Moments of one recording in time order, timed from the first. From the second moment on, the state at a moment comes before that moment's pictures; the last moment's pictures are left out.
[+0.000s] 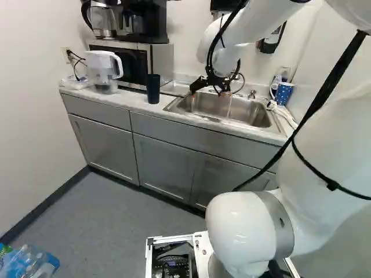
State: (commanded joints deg) arm -1.7 6.7 -52.1 -0.8 -17.5 0.0
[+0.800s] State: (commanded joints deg) arm 6.4 4.9 -53.9 -0.8 -17.5 0.0
